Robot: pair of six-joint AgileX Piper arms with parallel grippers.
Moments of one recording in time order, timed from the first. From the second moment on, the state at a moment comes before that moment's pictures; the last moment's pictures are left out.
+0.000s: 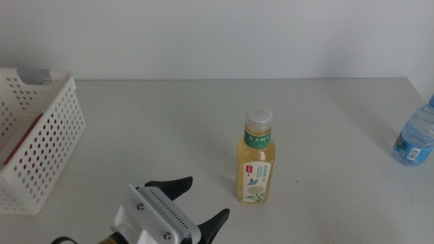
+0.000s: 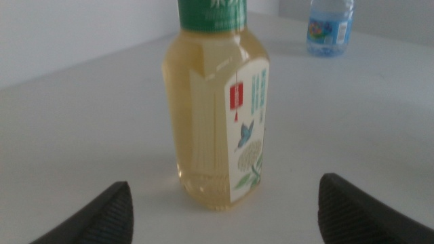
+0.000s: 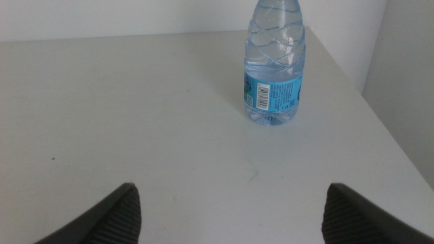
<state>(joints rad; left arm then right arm) -0.79 1.55 -0.19 -0.02 -1.12 0.00 -0.07 -0.01 0.03 0.04 0.32 0.01</state>
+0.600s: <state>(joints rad) -0.79 1.70 -0.22 0.05 -1.13 -0.18 -0.07 -0.01 0.03 0.04 0.32 0.01</state>
